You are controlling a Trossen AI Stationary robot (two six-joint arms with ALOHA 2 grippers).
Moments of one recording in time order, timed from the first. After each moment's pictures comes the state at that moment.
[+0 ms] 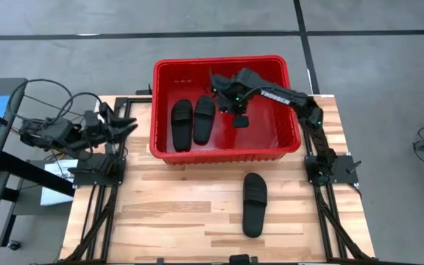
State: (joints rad) left arm -0.34 0.40 0.80 -0.27 -0.66 -0.05; right arm -0.43 2.13 2.15 -1.53 0.17 -0.52
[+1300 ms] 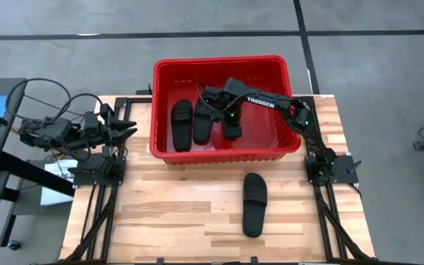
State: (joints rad) left arm -0.34 0.40 0.82 -0.32 -0.59 -0.07; right arm -0.40 2.27 2.15 -1.53 -0.05 -0.52
